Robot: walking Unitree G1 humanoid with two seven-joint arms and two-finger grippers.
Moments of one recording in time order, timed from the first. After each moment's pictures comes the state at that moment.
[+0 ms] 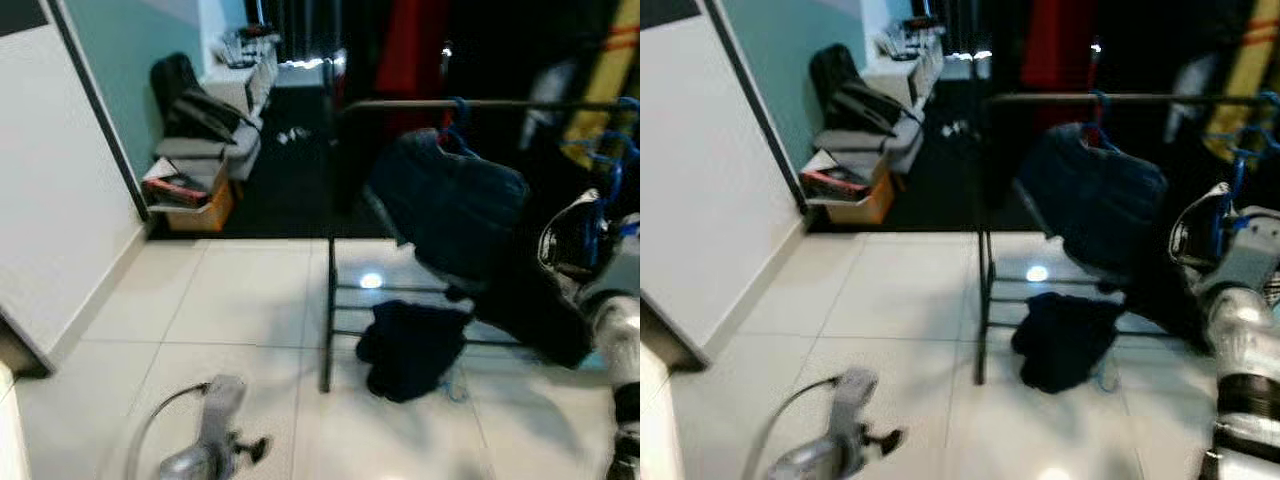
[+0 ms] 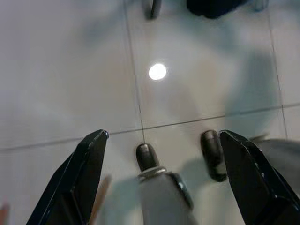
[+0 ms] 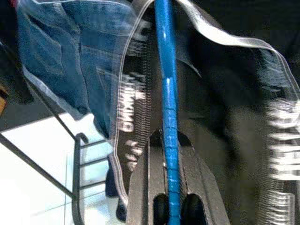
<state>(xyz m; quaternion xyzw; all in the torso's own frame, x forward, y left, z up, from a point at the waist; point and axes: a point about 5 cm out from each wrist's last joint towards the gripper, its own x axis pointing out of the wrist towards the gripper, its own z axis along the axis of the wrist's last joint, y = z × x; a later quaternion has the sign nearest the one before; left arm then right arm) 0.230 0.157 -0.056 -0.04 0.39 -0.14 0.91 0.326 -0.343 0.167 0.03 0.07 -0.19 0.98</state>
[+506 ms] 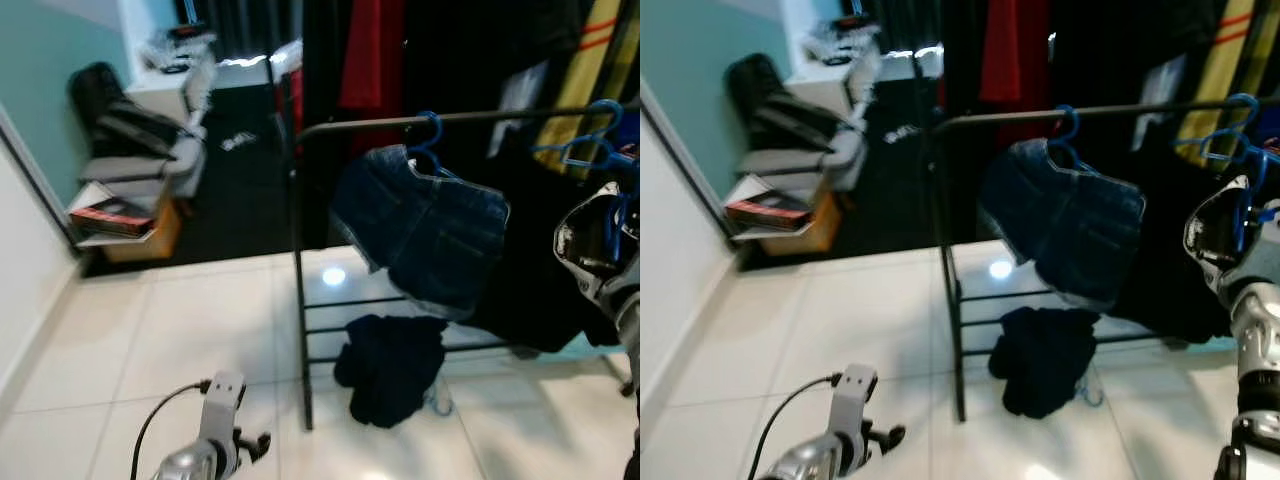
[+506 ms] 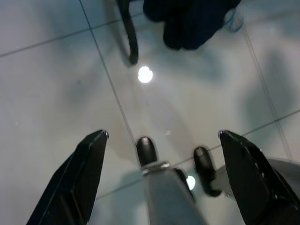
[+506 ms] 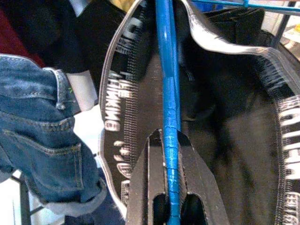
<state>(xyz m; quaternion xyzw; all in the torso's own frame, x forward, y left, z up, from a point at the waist) 0.236 0.156 -0.053 -0.04 0.38 -0.14 0.91 0.319 -0.364 0.181 0.03 0.07 -0.21 0.98</state>
